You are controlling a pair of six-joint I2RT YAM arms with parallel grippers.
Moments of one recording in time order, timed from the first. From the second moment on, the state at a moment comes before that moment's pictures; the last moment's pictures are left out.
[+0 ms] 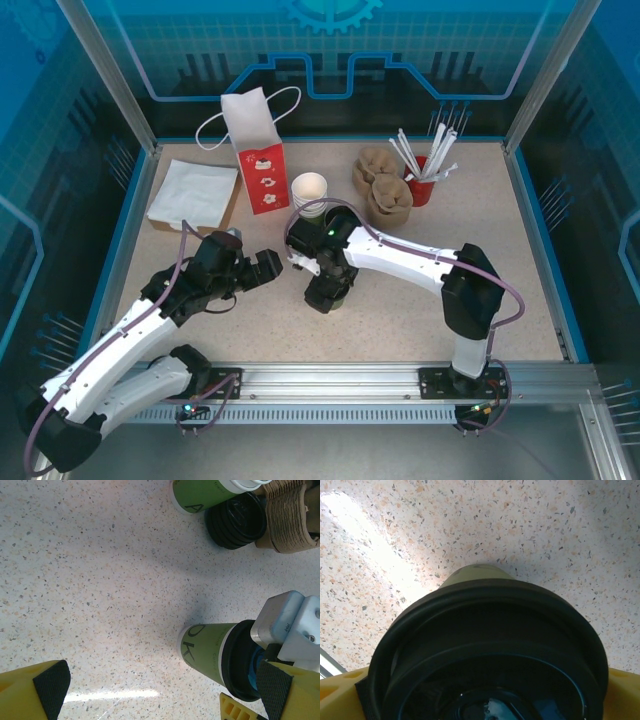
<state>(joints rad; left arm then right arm) -0.56 0.84 0.79 -0.79 -0.02 -0.93 0.98 1.84 1.53 -1.18 0.07 -0.03</state>
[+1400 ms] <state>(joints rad) -0.55 0.88 0.80 -0.78 -0.03 -0.90 0.55 1.60 1.35 -1.20 0.07 -0.05</state>
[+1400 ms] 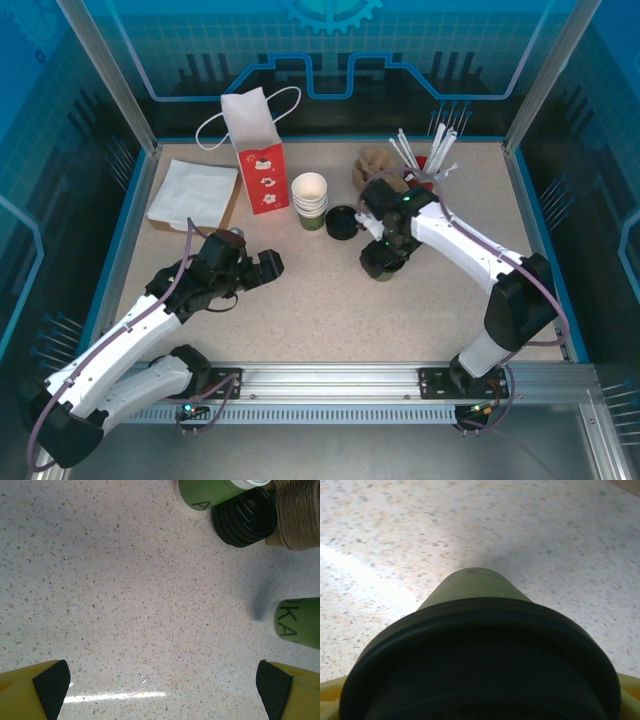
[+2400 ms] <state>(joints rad) -0.55 0.85 0.80 -0.78 -0.03 -0.90 -0.01 1.84 1.53 -1.17 0.08 -0.16</state>
